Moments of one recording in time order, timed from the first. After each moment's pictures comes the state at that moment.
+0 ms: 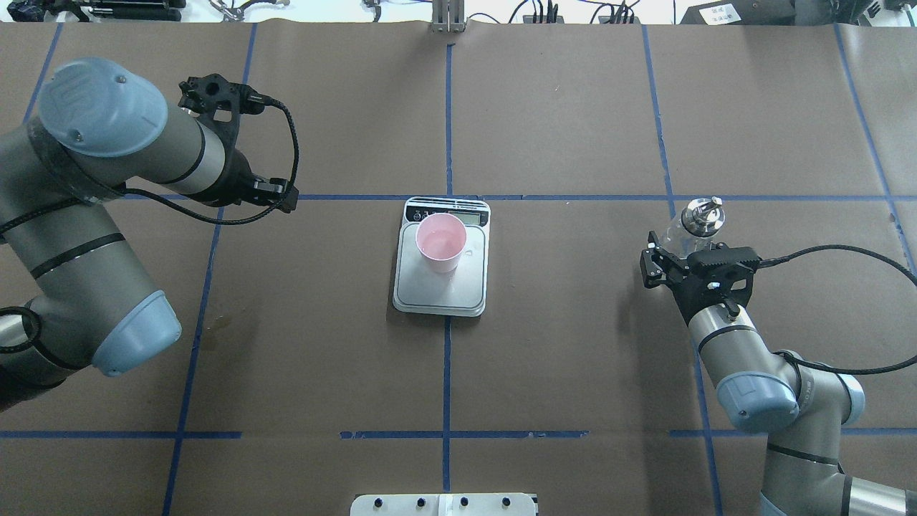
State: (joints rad) left arm -0.75 -2.00 -1.91 -1.64 -1.90 -0.89; right arm 0.31 -1.52 1.62 -0.59 0.70 1.09
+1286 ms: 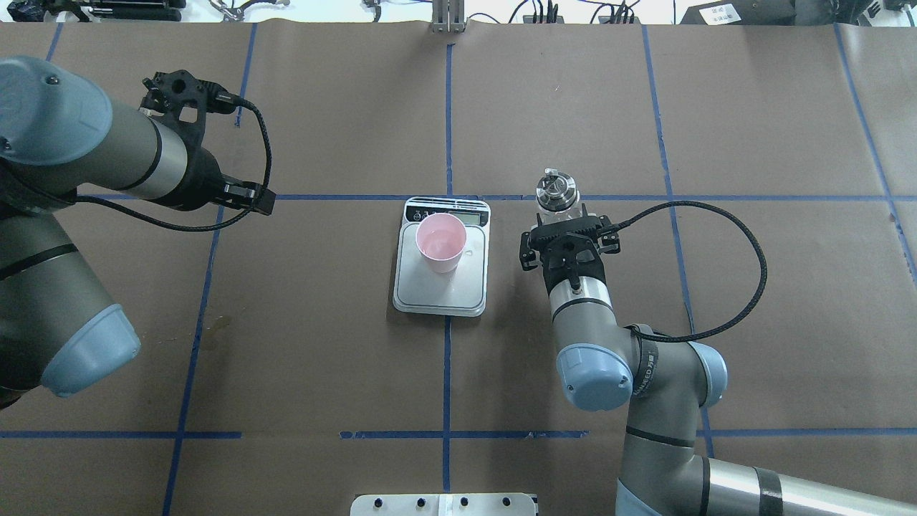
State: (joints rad) left arm -0.76 -1.94 -2.01 -1.64 -1.90 -0.84; right arm 0.29 -1.17 1.63 -1.07 0.70 1.02
